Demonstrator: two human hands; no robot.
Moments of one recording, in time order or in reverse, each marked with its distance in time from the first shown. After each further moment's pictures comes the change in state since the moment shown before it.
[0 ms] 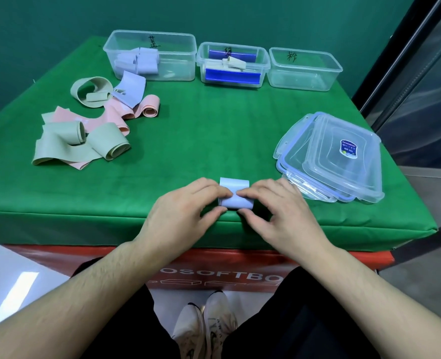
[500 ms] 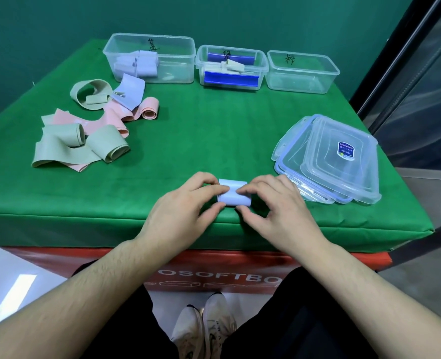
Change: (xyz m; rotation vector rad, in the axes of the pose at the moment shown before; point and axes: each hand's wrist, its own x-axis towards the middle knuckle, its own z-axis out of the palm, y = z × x) left_hand 0.004 -0.002 0.003 -0.003 -0.018 -0.062; right_hand 0.007 -0.002 0.000 0.000 0.025 0.033
